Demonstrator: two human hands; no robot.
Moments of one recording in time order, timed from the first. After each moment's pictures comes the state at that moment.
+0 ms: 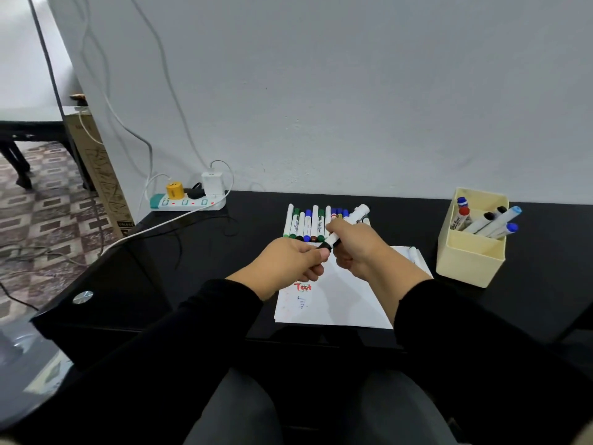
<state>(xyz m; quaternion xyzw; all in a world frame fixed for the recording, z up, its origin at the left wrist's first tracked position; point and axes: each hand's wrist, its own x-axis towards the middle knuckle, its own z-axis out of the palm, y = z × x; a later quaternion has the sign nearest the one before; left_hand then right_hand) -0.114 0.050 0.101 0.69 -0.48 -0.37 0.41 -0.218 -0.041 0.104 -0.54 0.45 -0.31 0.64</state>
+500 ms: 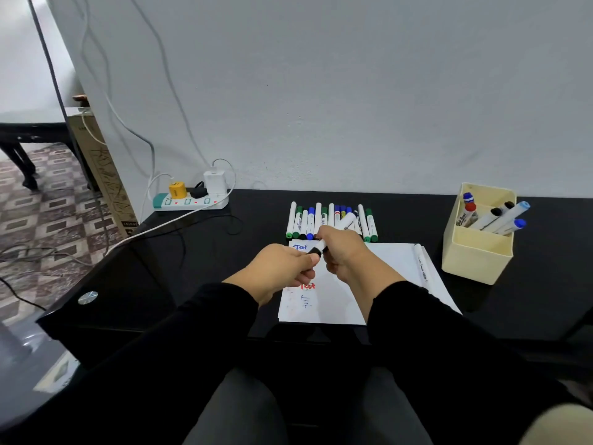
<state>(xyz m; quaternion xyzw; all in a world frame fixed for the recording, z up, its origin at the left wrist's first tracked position) -0.109 0.055 0.097 0.73 -0.40 -0.38 0.40 -0.192 -0.034 0.092 -0.51 0.50 -0.29 0.64</state>
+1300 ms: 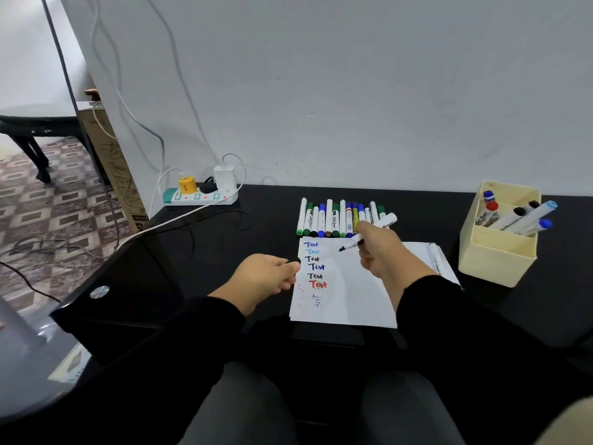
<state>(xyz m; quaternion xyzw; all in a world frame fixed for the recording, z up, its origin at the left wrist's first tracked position) -0.075 0.067 0.077 0.78 -0.33 -0.35 0.40 -0.212 -0.074 0.076 -0.45 0.53 -0.33 0.64</state>
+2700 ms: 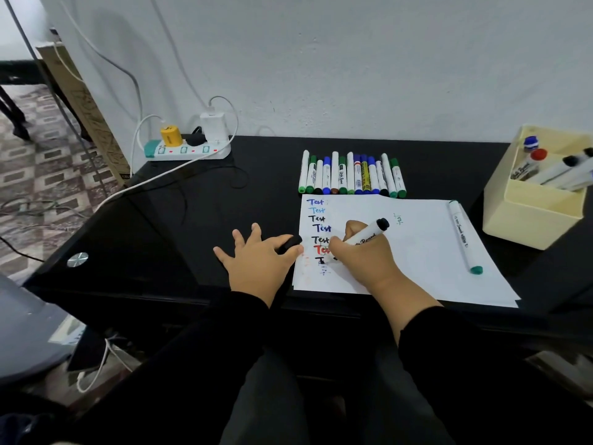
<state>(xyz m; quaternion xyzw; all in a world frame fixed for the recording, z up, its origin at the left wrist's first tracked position) -0.064 0.050 -0.003 0.89 -0.42 -0.11 0.16 -0.202 -0.029 0.009 -0.70 0.47 -0.31 0.45</state>
